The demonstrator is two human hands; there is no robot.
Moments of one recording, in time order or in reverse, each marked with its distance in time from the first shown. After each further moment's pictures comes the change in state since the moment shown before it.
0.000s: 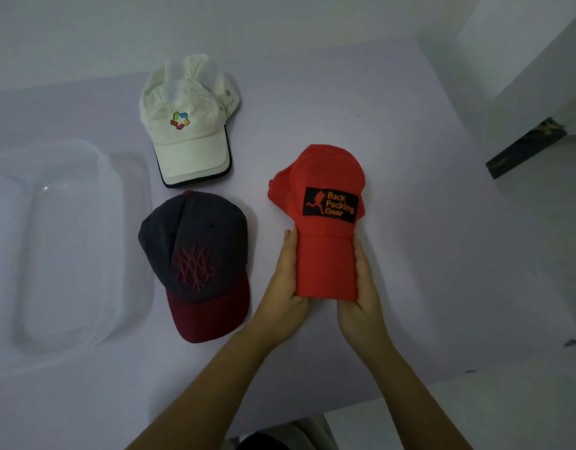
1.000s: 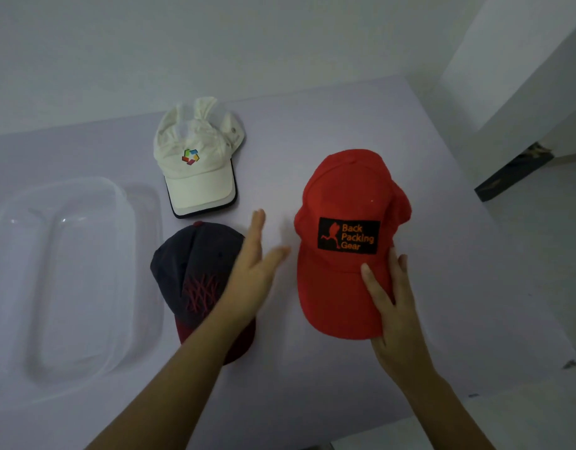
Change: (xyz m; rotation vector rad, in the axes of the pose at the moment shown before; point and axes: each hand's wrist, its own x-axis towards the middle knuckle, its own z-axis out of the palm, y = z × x) left_hand 0.024 0.051 -0.060 -0.087 0.162 -0.076; right_hand 0.003 -0.003 -0.047 -0.703 -0.027 -0.346
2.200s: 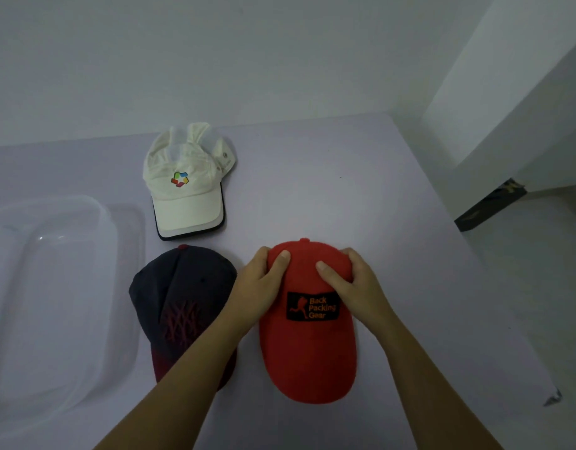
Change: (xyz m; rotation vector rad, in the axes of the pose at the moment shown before) left_hand 0.036 -0.005 0.021 0.167 0.036 -0.088; right_hand 0.097 -0.015 -0.009 0.575 -0.181 0.456
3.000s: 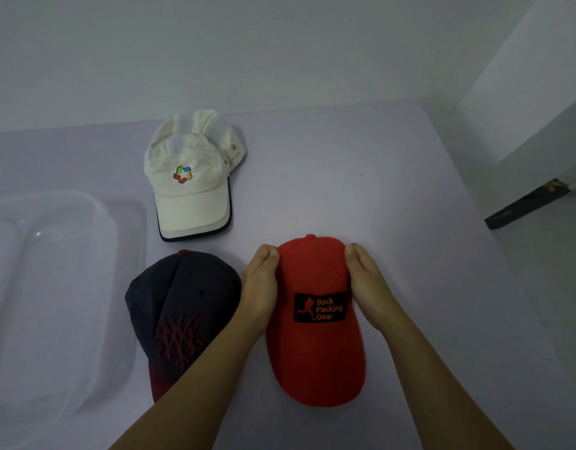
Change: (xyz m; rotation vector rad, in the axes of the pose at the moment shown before) left_hand 0.042 -0.015 0.015 -0.328 0.157 -0.128; right_hand 0.061 0.025 0.004 0.070 -0.036 0.151
